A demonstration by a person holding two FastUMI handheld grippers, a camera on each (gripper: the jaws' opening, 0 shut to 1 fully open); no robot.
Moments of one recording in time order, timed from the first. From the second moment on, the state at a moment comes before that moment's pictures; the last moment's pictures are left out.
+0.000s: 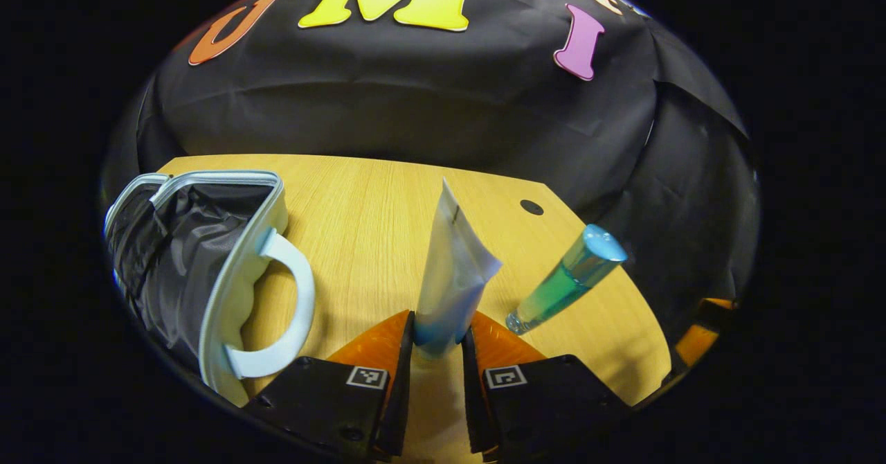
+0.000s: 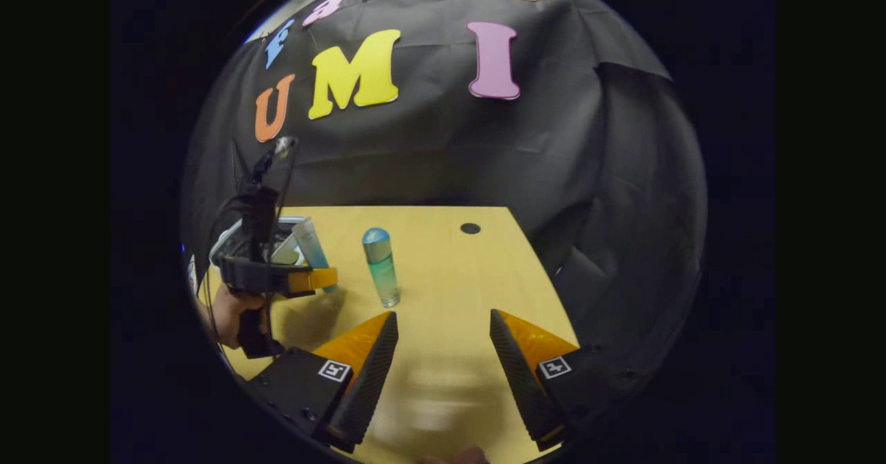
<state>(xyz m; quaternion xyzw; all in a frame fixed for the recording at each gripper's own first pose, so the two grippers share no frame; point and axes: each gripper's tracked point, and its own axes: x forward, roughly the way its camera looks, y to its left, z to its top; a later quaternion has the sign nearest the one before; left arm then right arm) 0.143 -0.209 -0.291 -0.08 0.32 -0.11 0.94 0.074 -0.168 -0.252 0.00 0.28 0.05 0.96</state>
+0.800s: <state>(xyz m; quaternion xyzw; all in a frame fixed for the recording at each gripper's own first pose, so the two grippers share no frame) 0.054 -0.107 -0.207 -0.10 0.32 -0.05 0.94 0.158 -0.083 -0.328 0.02 0.33 0.09 0.94</state>
